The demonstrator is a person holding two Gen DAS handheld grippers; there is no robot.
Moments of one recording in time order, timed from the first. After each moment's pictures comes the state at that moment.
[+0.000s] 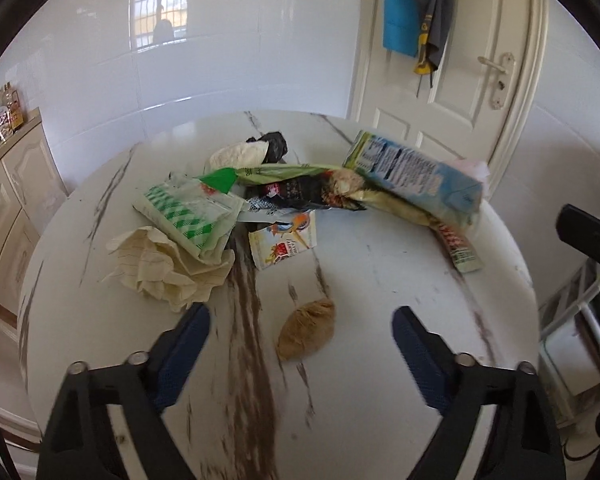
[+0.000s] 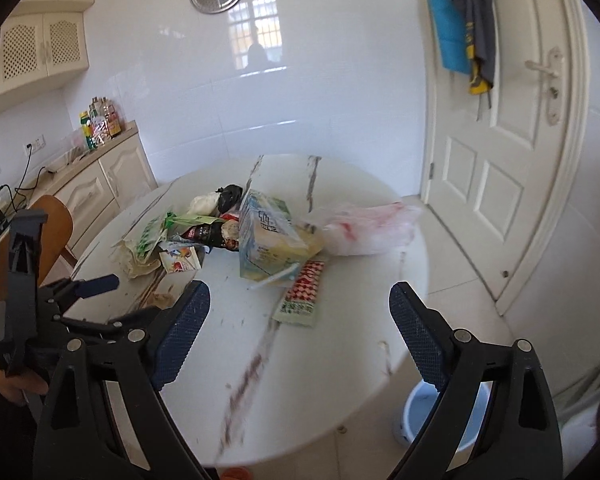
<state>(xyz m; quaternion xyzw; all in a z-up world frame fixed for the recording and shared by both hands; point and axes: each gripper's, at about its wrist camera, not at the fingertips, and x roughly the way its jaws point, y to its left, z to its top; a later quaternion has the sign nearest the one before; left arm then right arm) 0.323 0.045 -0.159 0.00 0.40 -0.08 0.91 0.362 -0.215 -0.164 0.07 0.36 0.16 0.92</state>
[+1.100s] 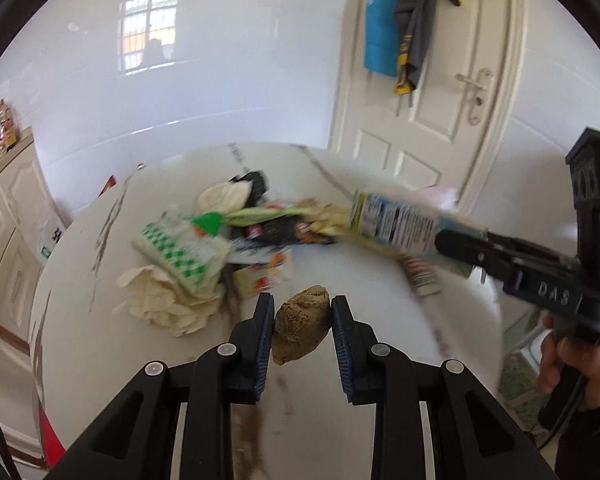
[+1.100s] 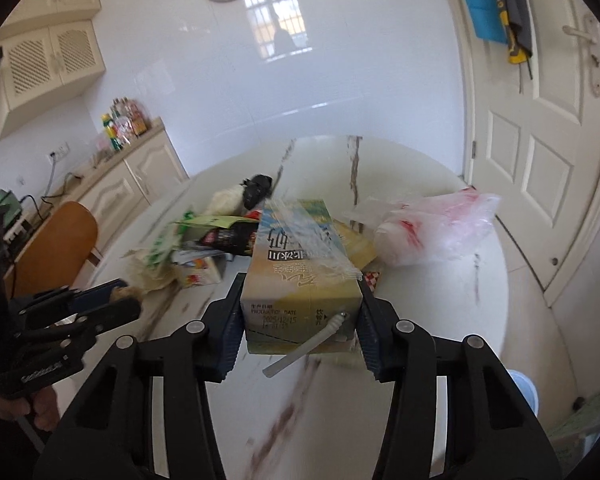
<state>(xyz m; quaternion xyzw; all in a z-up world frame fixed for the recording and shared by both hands) 0.317 0.053 -0.127 0.00 0.35 -0.11 0.93 0.390 -0.203 -0.188 0.11 0.36 0.22 0.90</state>
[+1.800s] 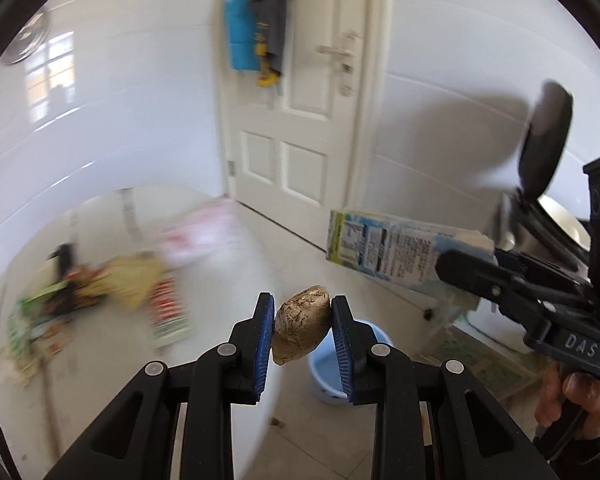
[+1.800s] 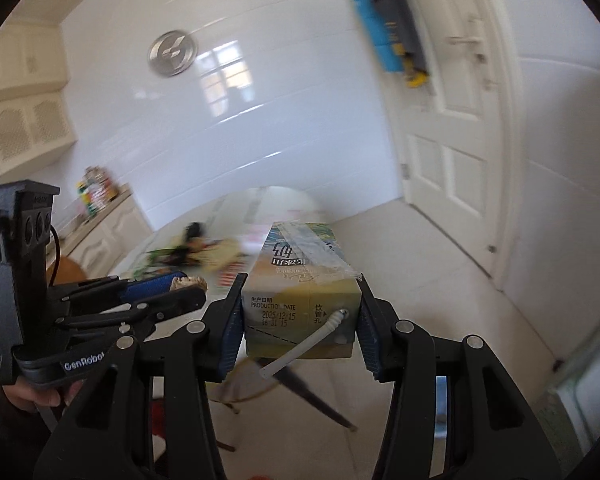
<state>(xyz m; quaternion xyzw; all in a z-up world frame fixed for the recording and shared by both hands) 0.297 -0.161 -0.111 0.09 0.35 -0.26 0.90 0.267 -0.395 -0.173 0.18 0.31 0.10 0.93</state>
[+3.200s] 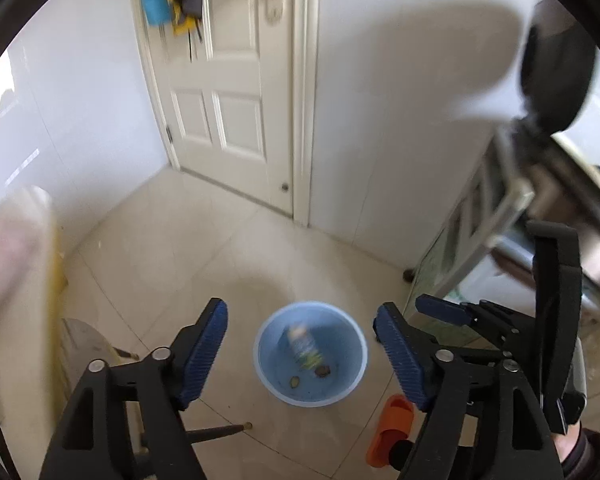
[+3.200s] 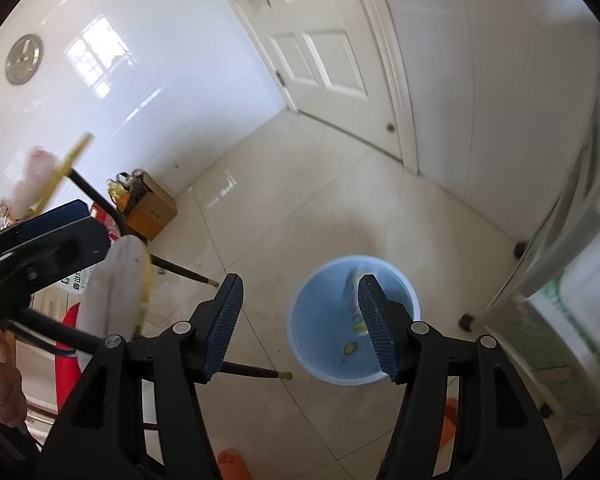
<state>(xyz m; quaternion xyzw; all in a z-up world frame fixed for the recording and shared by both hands) 0.372 -0.349 -0.221 0.14 0.40 -0.30 0.86 0.304 -0.518 -0.337 0.25 0.44 -0.02 0.86</state>
